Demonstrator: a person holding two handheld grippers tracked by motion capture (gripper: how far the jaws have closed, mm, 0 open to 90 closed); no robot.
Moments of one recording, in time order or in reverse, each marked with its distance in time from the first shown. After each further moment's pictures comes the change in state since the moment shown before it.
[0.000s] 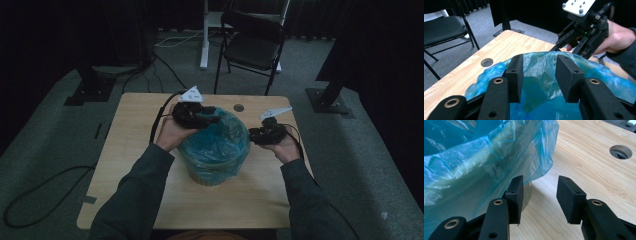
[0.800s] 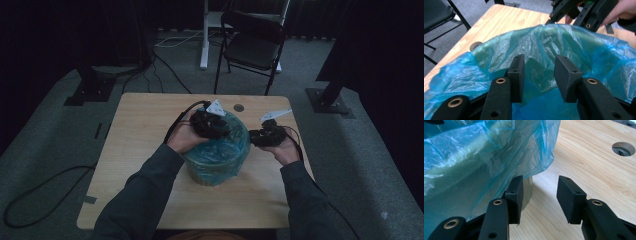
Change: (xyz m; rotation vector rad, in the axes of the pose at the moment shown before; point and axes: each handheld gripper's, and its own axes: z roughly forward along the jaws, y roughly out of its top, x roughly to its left) left arm -0.022 -0.002 0.042 0.241 -0.017 0.131; right arm 0.001 -0.007 0.003 -0.002 0.005 0.007
